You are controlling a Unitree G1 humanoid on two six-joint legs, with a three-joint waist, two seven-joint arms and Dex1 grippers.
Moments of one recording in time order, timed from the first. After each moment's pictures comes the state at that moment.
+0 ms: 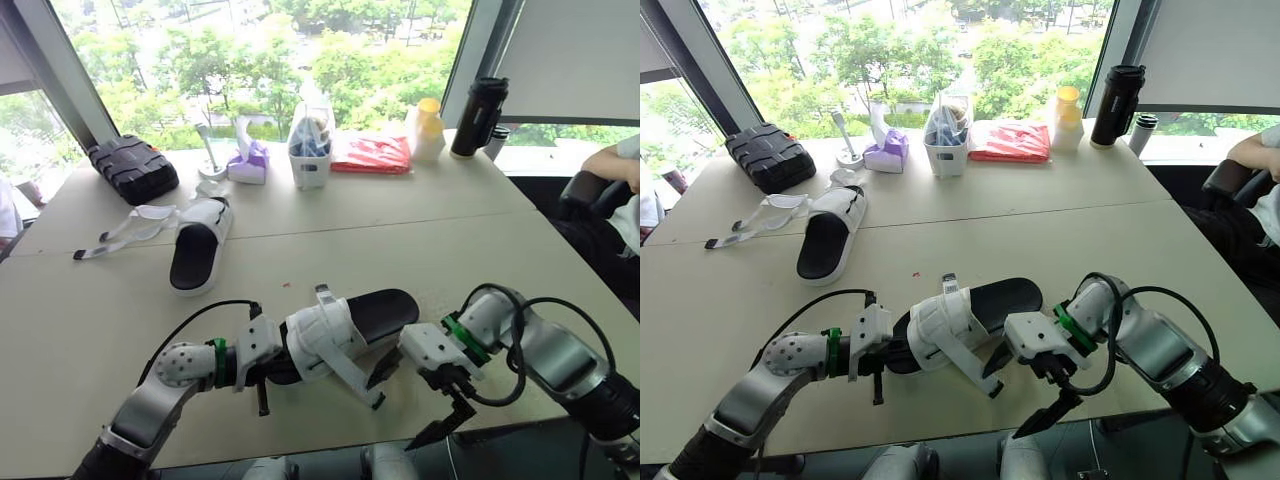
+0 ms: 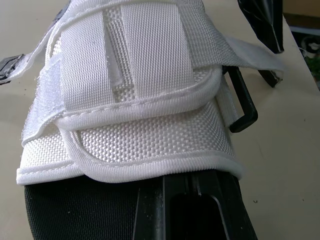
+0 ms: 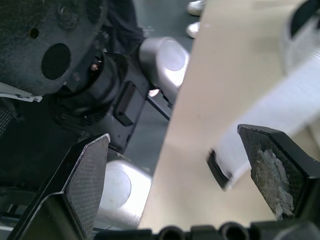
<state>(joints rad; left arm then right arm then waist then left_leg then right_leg) -0.07 0.58 -0.26 -0.24 -0.25 0.21 -0.96 -0.42 -0.93 0.38 -0.34 0.31 0.40 1.57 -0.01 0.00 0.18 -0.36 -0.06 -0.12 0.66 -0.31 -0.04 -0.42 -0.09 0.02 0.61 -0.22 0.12</state>
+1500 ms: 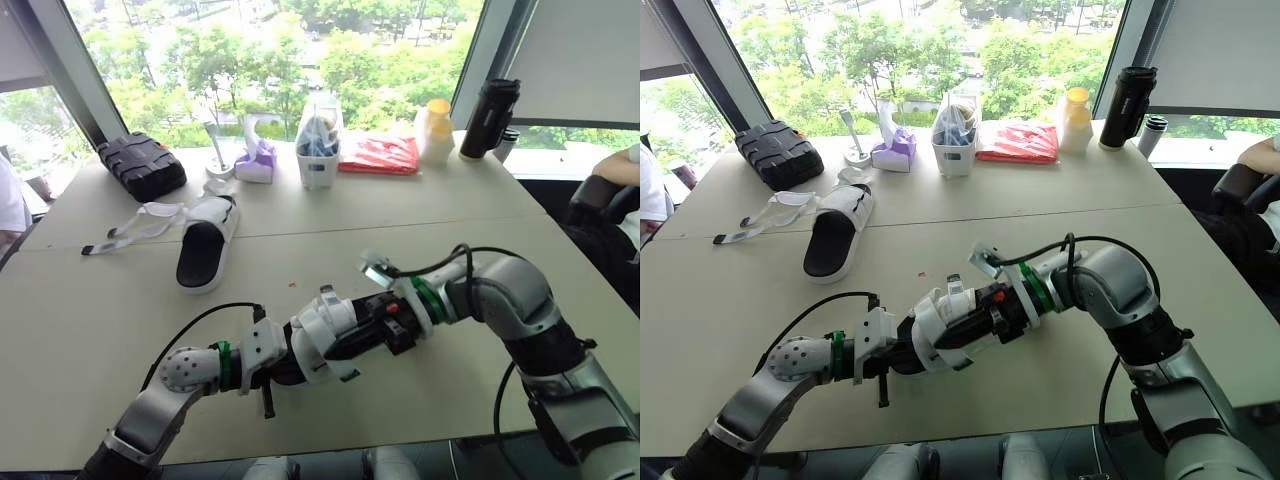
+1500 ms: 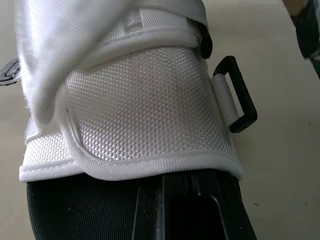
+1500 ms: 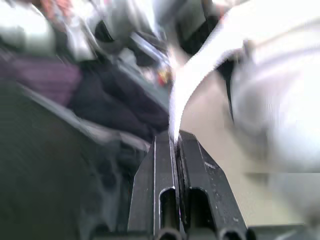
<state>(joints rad) -0.06 0.58 -0.29 -0.26 -0.25 0.19 -0.92 -0.77 -0.58 0.26 -0.18 0.77 1.33 1.23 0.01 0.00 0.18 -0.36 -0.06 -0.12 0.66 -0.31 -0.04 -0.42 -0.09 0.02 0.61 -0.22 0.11</state>
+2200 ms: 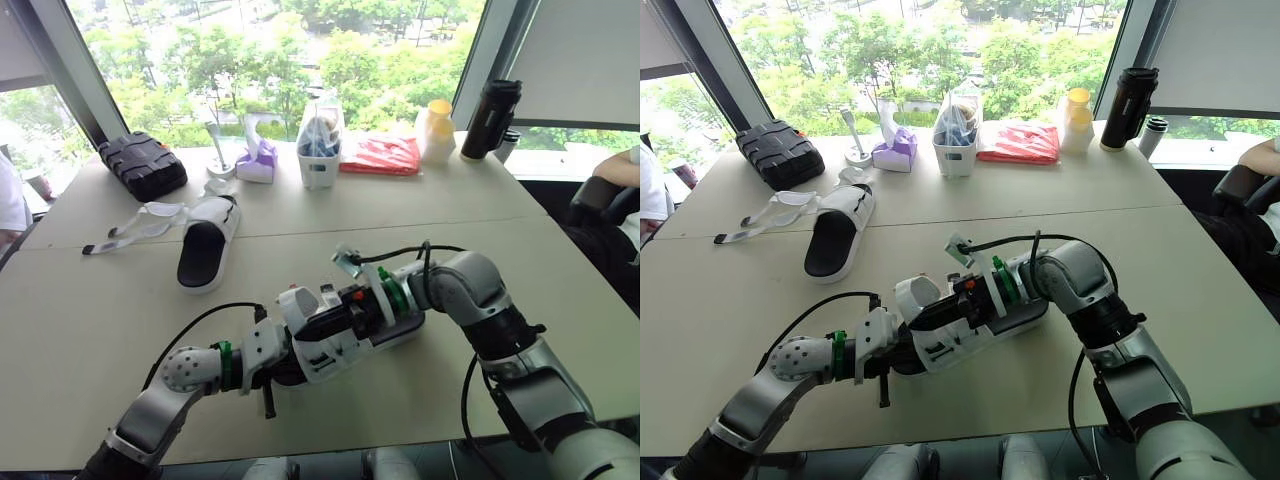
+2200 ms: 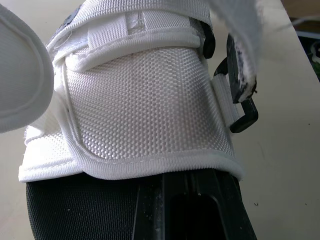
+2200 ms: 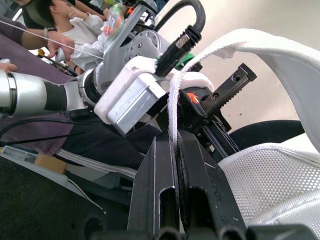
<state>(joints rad) -0.06 0.58 -0.29 -0.25 -0.25 0.19 -0.92 -0.80 -0.44 0.34 0.02 0.71 1.26 1.14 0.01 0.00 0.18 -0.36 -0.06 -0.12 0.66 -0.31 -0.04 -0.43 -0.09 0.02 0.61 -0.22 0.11</state>
